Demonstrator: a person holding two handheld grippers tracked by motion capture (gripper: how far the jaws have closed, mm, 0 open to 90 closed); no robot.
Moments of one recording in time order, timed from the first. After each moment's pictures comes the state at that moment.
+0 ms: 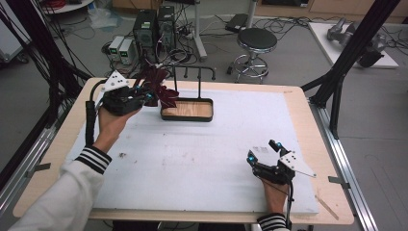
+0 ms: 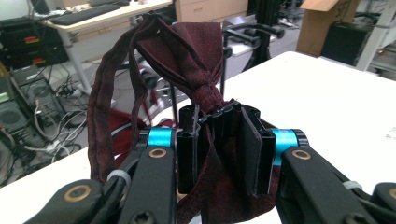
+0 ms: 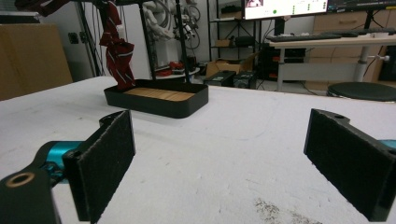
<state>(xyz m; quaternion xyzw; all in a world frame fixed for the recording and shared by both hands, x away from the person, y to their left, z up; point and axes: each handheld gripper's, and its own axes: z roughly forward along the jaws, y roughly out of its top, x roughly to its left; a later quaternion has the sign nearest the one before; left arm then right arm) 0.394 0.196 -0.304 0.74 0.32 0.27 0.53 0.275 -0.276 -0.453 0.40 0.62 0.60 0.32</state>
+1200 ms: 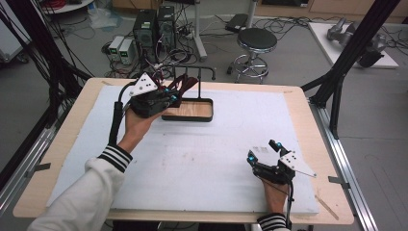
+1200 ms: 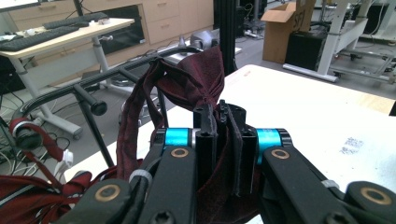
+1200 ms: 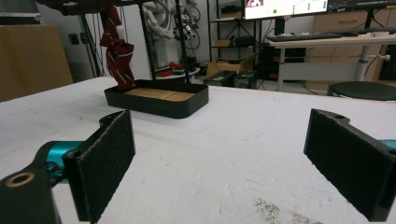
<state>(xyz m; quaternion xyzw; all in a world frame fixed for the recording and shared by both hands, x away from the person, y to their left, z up) 0.397 0.135 -0.310 0.74 0.26 0.25 0.56 0.275 -0.277 -0.453 0.40 0.61 0.60 0.32</state>
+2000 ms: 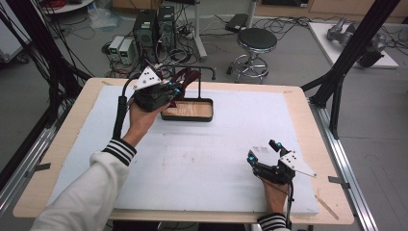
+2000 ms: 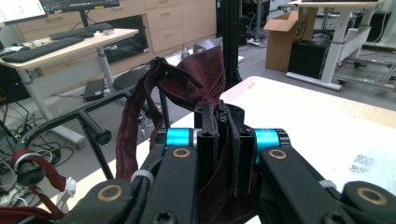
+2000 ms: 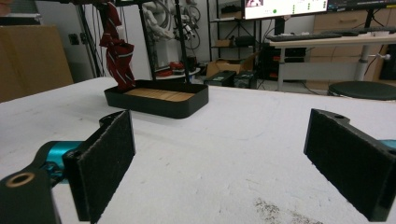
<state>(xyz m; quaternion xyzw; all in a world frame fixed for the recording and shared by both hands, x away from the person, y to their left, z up) 0.411 0.127 -0.301 0.73 0.26 0.26 0.57 0.275 -0.277 -0.453 0.40 0.61 0.60 0.32</state>
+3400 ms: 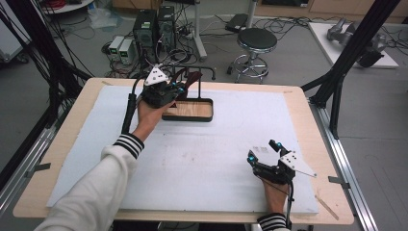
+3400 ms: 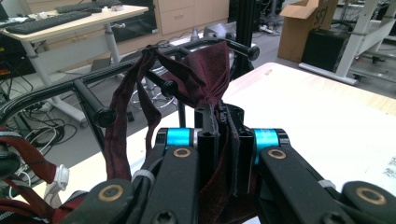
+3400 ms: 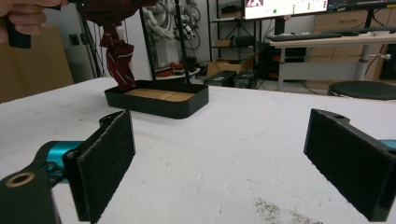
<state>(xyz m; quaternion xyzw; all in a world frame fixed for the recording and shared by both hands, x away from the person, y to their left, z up) 0.441 0.117 -0.323 0.74 0.30 0.25 0.55 0.276 -0.277 -0.453 0.40 0.61 0.60 0.32</state>
